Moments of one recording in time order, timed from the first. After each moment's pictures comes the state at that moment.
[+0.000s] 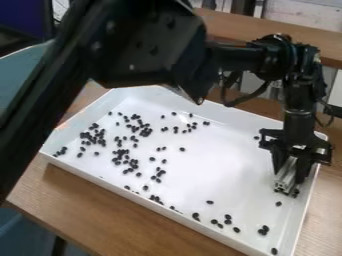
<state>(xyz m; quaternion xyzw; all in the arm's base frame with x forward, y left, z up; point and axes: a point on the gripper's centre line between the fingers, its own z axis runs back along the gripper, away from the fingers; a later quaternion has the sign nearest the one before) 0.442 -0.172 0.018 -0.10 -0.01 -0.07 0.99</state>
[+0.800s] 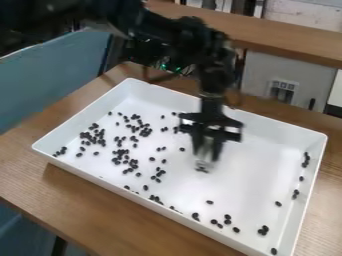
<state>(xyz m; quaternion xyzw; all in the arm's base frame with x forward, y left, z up) 0.418 -0.011 0.012 -0.01 0.02 0.12 0.99</state>
